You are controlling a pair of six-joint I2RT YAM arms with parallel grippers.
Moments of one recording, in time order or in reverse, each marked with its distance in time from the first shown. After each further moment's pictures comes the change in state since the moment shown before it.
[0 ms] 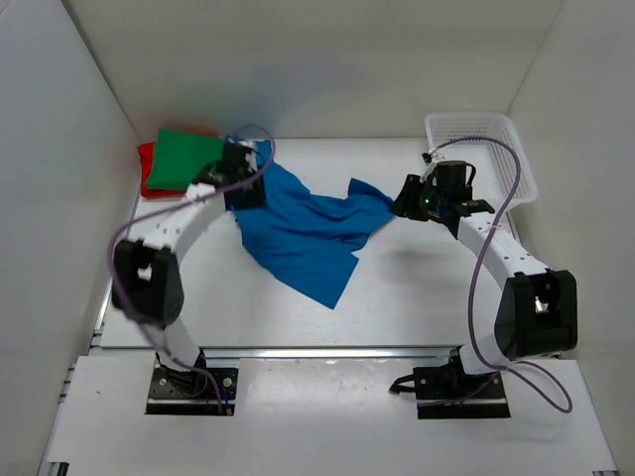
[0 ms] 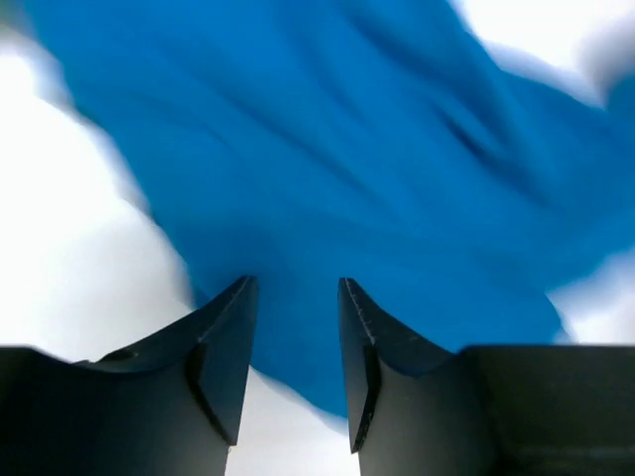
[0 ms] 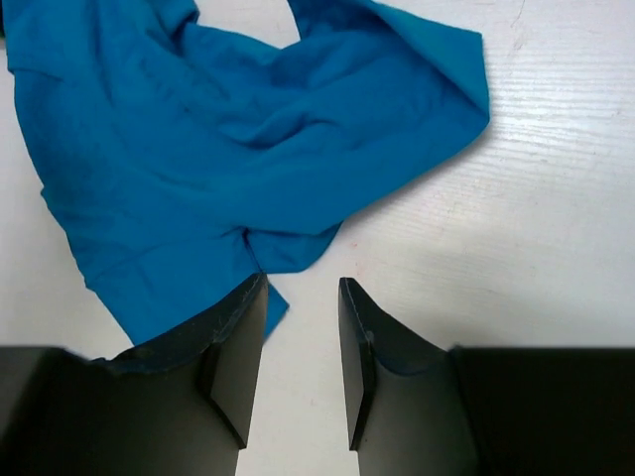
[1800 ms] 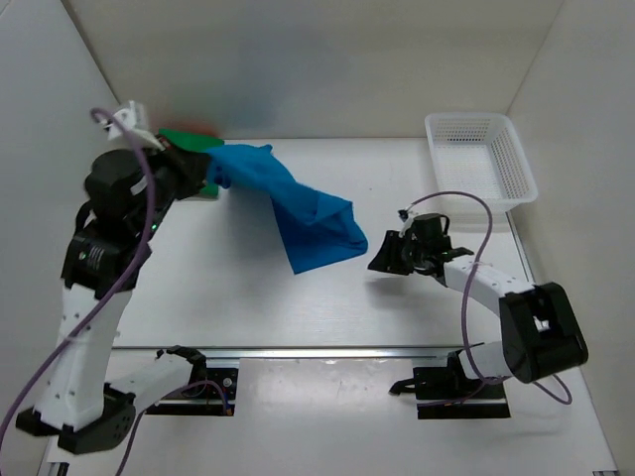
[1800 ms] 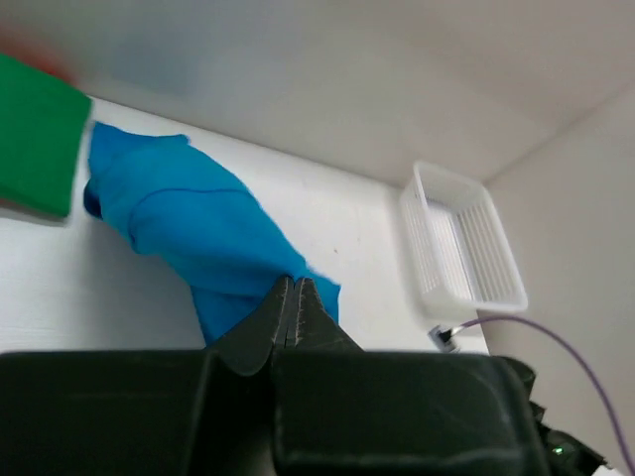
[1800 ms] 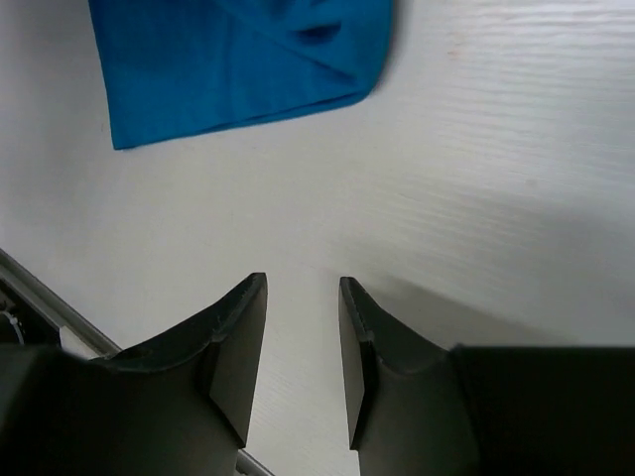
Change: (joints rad) left arm -0.129 -0.684 0.154 -0.144 -0.085 -0.199; right arm 0.119 -0.162 -0.446 0.157 -0.097 0.114
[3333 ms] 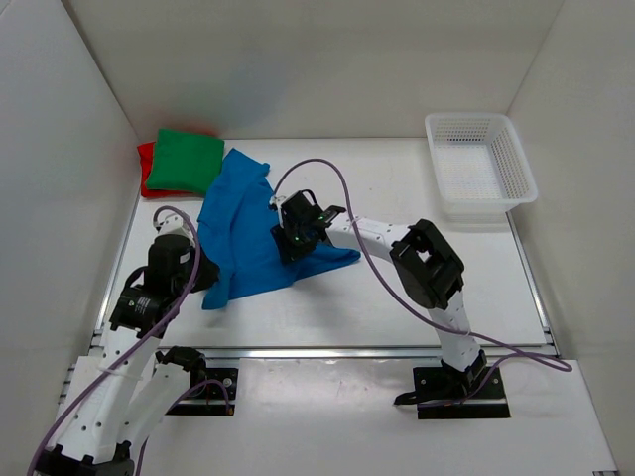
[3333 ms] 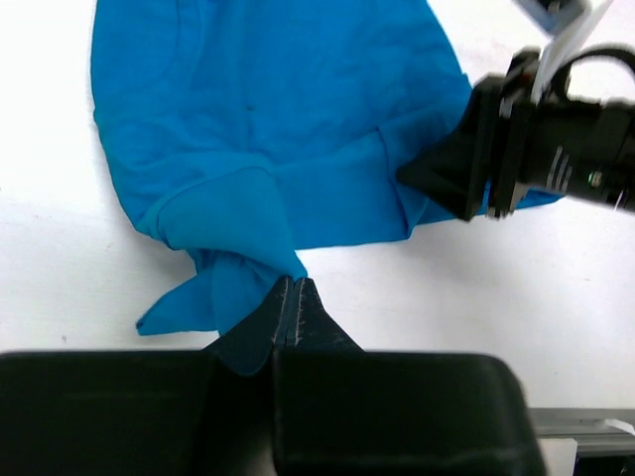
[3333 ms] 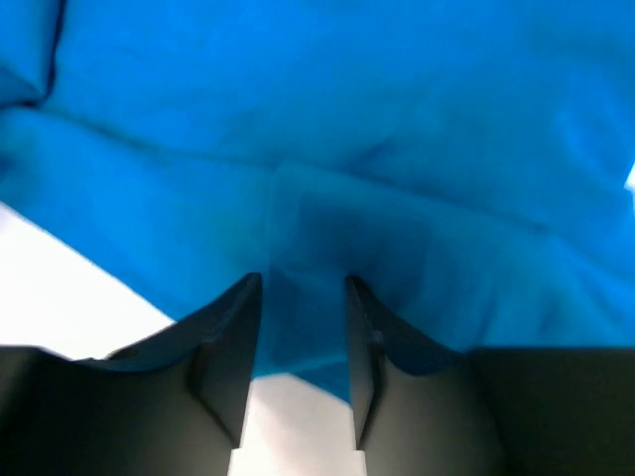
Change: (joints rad) left arm 0.108 -0.439 -0.825 -0.091 0.025 -0.009; right arm 0.570 0.786 0.940 -0.302 0.243 -0.231
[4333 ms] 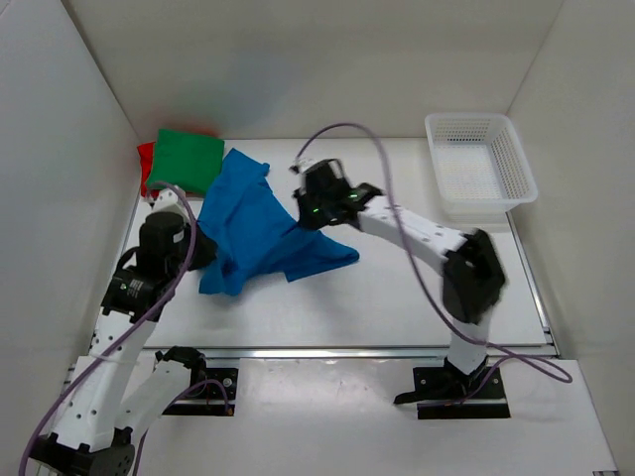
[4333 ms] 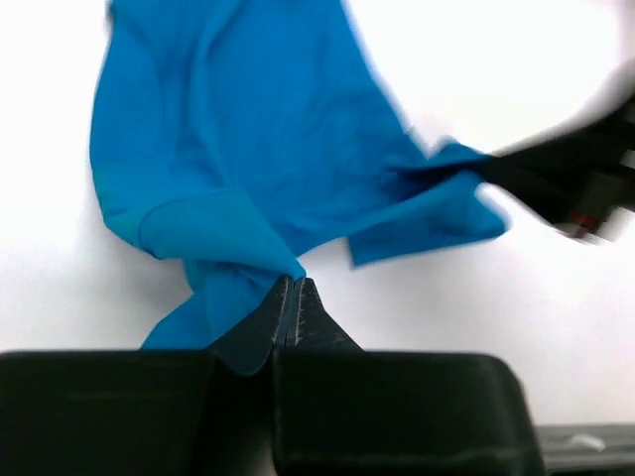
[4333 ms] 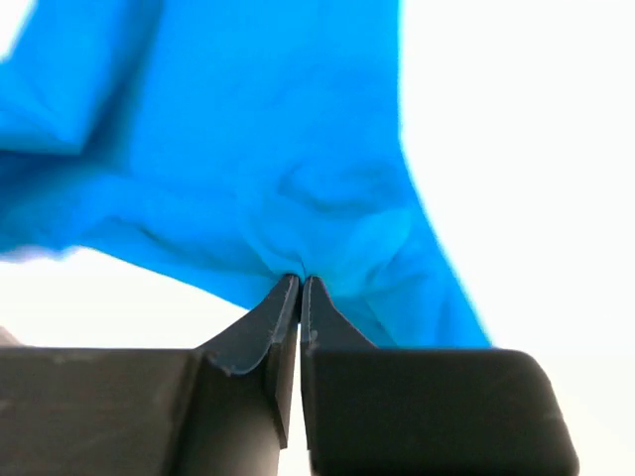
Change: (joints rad) left arm 0.001 0.087 0.141 0.006 -0.002 0.026; right arm -0.045 -0.160 0.085 -0.137 0.139 0.002
